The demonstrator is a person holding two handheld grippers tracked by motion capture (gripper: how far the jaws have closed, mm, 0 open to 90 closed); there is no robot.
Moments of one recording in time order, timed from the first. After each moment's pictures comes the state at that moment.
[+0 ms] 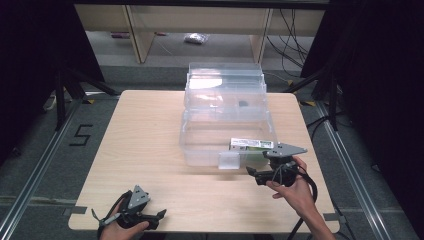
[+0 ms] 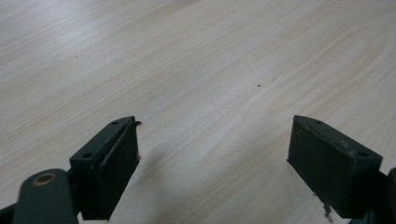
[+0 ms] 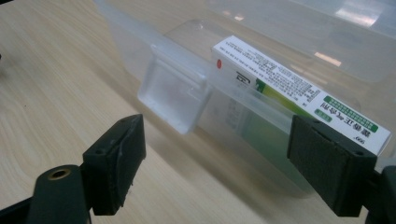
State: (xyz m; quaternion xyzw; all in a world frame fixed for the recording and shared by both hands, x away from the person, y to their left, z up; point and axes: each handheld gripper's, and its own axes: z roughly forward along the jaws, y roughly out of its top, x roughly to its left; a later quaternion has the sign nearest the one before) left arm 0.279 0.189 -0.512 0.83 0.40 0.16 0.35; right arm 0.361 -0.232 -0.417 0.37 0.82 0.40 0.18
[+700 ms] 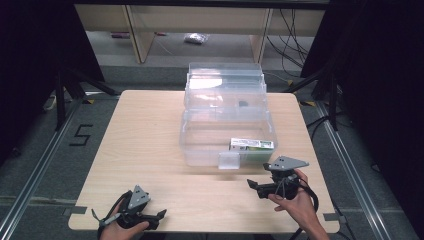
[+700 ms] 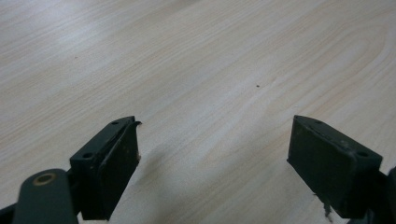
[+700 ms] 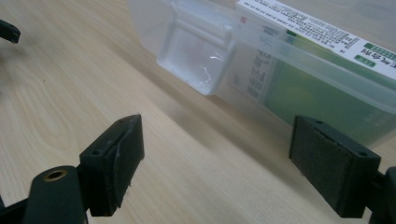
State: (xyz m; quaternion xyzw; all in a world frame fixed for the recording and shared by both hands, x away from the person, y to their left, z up) left arm 0.279 0.190 -0.510 0.83 0.40 0.16 0.34; right arm 0.341 -0.240 -0.442 0.36 0.83 0.41 0.16
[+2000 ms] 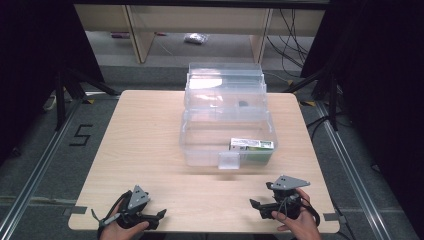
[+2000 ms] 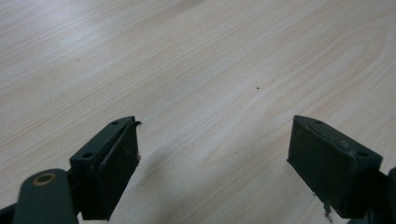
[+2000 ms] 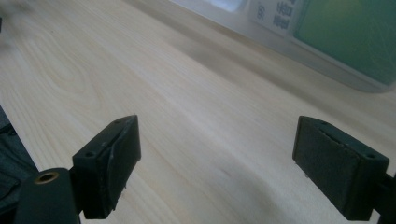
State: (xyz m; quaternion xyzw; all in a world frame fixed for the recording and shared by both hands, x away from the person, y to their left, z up) left arm 0.278 0.190 -0.509 0.83 0.39 0.17 0.35; right arm 0.305 -0.249 -0.477 0.38 0.83 0.38 0.12
